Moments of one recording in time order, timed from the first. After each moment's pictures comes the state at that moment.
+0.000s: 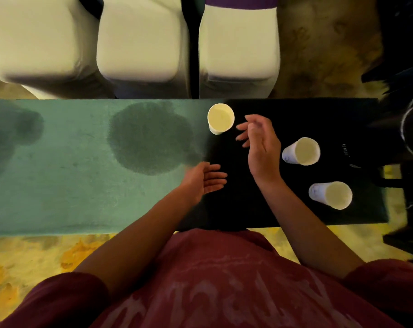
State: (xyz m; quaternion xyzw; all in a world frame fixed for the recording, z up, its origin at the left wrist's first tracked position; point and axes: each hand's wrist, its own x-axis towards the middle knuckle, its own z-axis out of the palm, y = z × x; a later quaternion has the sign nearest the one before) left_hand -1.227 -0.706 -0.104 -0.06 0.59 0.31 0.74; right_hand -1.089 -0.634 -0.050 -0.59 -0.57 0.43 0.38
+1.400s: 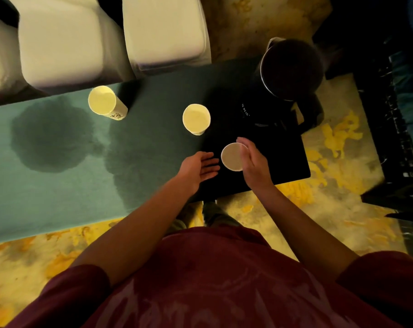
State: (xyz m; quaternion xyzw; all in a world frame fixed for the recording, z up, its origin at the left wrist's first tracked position) left_hand -0.958 -0.689 -0.122 0.02 0.65 0.26 0.72; right_hand -0.782 -0.694 -0.128 -0.67 -0.54 0.45 0.22
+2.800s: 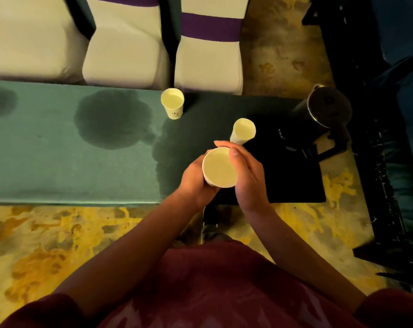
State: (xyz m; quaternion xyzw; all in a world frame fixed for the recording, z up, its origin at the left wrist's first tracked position) left_hand -1.053 -0.788 0.009 -0.08 0.45 0.53 0.72; right_hand -0.946 -0.780 0.038 -0.49 -0.54 0.56 0.39
